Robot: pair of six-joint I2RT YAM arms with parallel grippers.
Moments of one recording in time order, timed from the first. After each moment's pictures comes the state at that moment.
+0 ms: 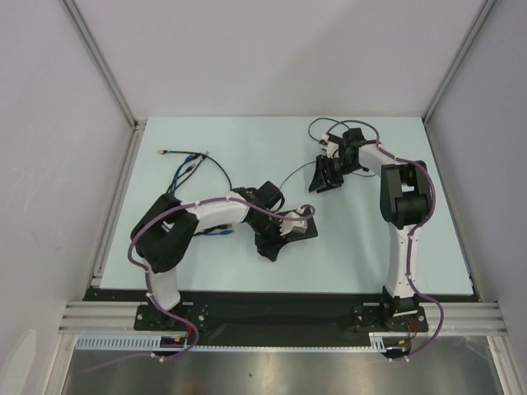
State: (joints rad) left arm -0.78 1.84 1.14 -0.65 0.61 0.60; right arm 0.15 2.22 1.64 -0.66 -0.74 -0.06
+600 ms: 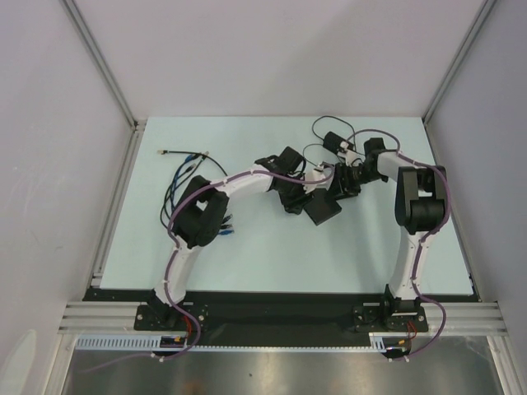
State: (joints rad) left arm -0.72 2.22 1.71 -0.57 0.40 0.53; right arm 0.05 2.13 1.46 -0.63 -0.80 -0.12
